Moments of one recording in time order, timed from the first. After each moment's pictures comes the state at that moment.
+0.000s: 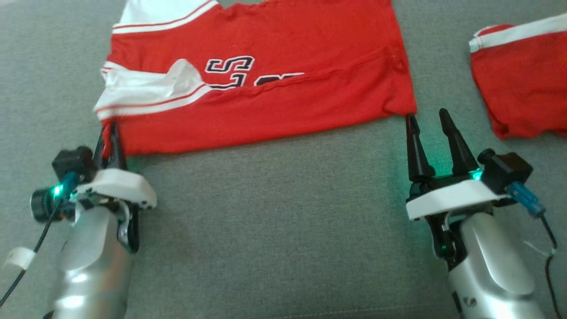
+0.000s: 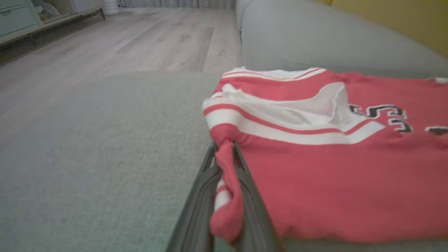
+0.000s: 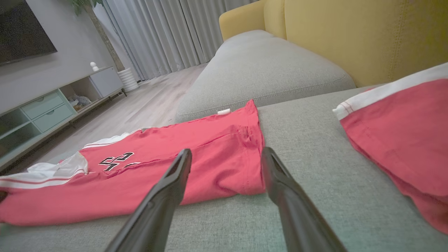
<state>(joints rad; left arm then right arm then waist) -0.59 0.15 -0.10 0.88 -0.28 0.04 -0.24 -0.31 -0.06 0.16 0.38 0.31 0.13 -0.26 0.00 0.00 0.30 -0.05</state>
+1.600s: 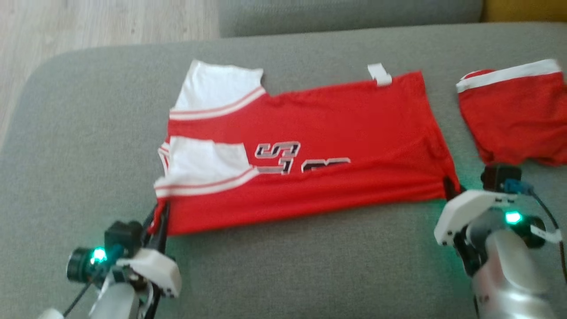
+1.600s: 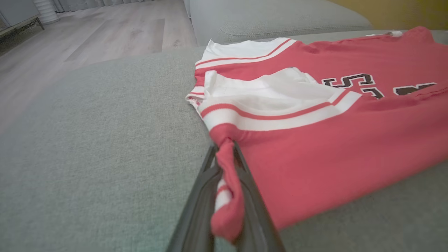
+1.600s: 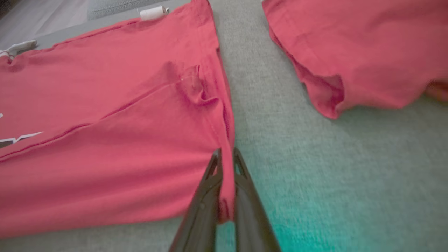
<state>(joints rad) -0.26 0.18 -0.22 0.63 -0.19 -0.06 -0.15 -0.41 -0.04 -0.18 0.79 0.01 0.13 0.10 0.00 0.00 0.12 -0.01</state>
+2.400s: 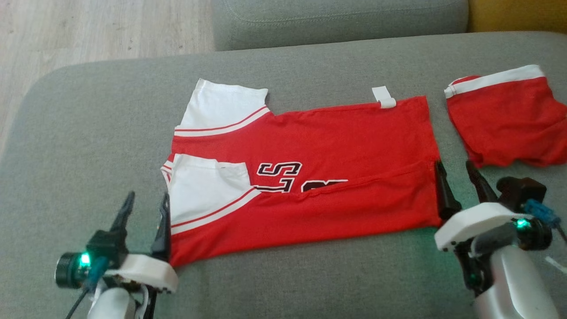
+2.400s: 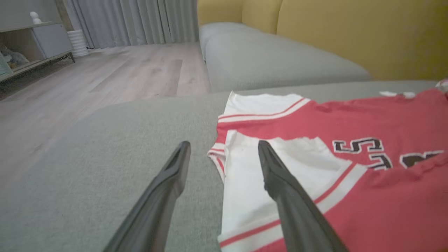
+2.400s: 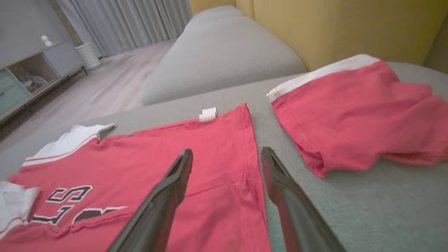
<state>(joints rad) -0.16 0.19 -0.21 0.45 -0.23 0.01 -0.18 -0.19 -0.04 -0.06 0.38 0.20 0.13 0.03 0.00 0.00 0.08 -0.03</state>
